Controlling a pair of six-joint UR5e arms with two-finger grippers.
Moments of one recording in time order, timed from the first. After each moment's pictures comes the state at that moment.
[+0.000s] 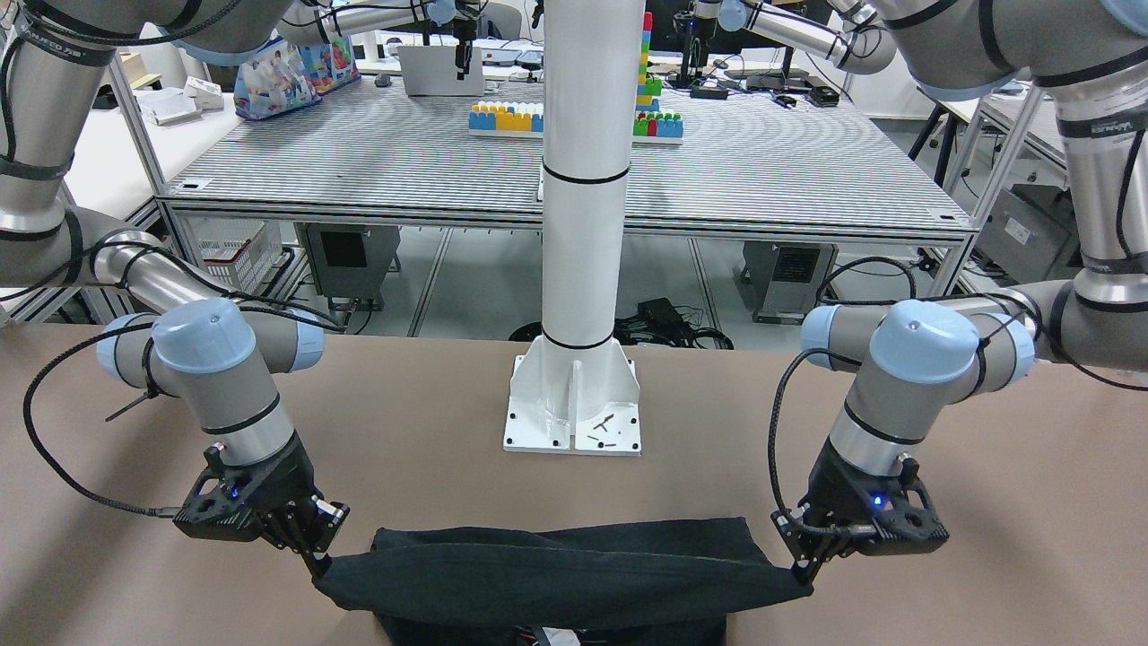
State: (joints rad) left arm -0.80 -1.93 -2.08 -1.53 -2.01 -1.25; right arm 0.78 -1.37 2.04 -1.30 2.01 1.32
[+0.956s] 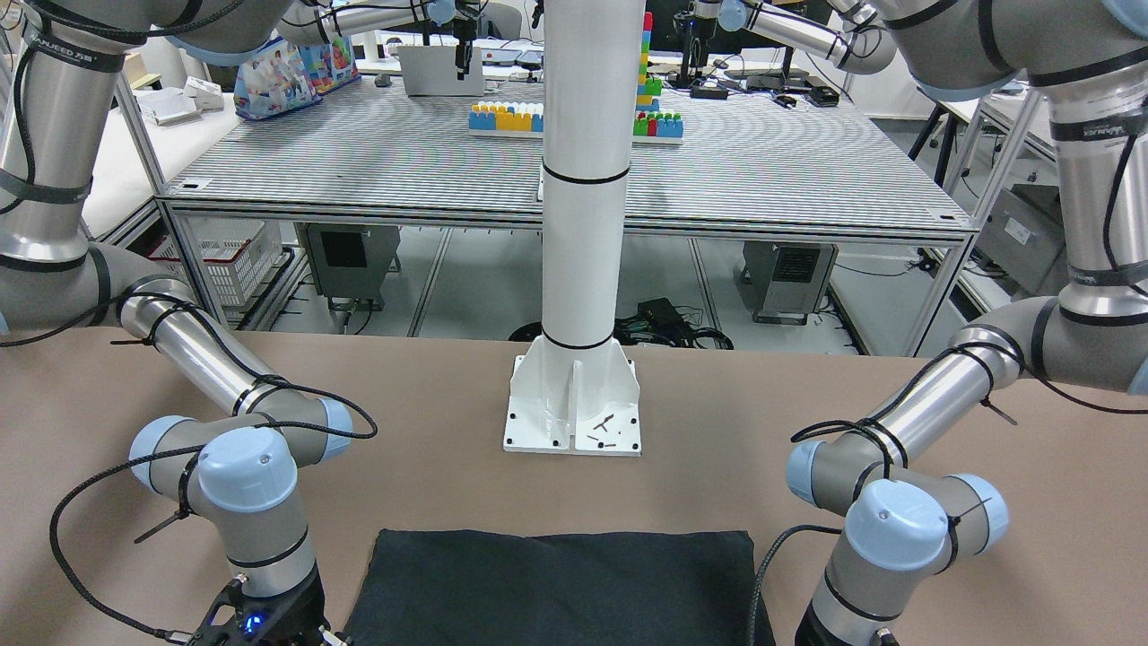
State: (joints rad) left arm -0.79 -2.04 -1.60 -1.93 -1.94 -1.25; right arm 0.76 -1.18 1.69 -1.25 1.87 1.32
